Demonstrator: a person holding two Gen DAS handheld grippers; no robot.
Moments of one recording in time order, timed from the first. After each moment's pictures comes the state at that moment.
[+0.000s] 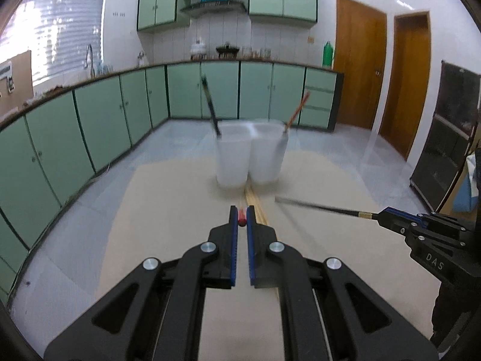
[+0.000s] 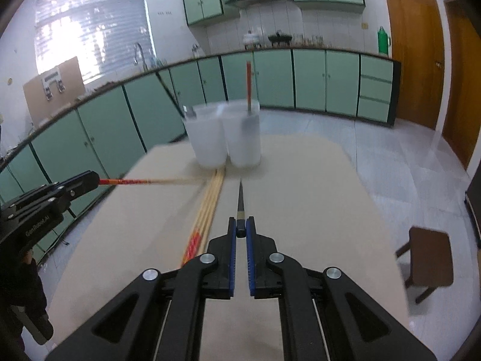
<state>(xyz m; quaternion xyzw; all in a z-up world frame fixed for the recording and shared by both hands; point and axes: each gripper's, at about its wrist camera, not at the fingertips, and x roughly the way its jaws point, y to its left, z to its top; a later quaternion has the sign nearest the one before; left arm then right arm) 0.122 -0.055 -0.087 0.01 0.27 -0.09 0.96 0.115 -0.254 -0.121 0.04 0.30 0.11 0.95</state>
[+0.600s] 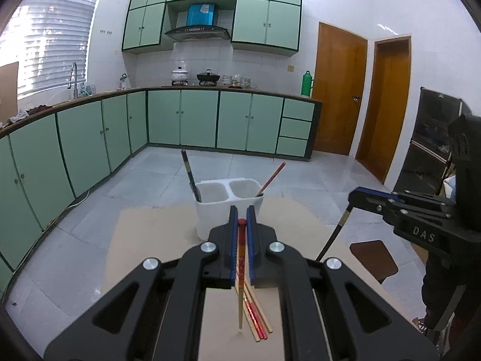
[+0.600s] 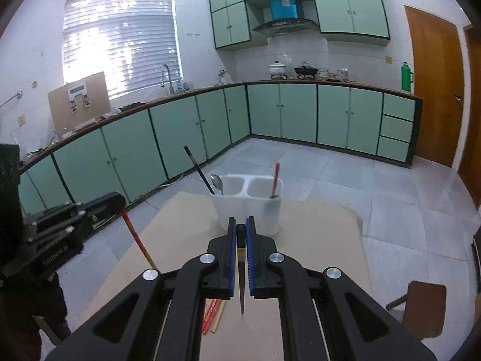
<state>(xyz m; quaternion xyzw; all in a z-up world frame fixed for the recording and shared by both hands) 0.141 -0.058 -0.017 -0.01 0.22 -0.15 0.96 0.154 -0.249 -0.025 0.02 0.26 0.17 0.95</state>
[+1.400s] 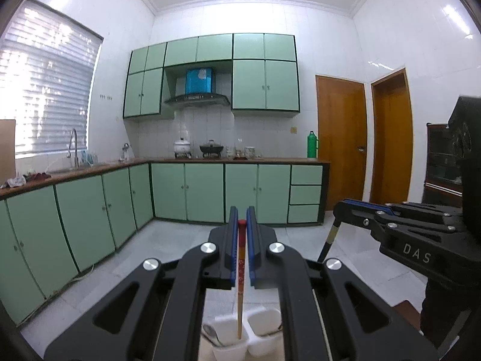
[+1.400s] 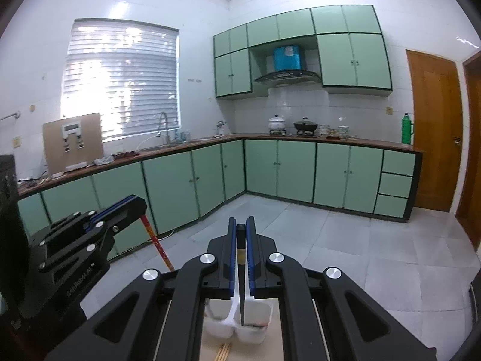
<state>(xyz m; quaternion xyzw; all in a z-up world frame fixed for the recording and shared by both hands) 0.273 -0.102 0.082 0.01 0.06 -0.13 0.99 0.285 -0.232 0.085 0.01 0.14 0.13 0.98</state>
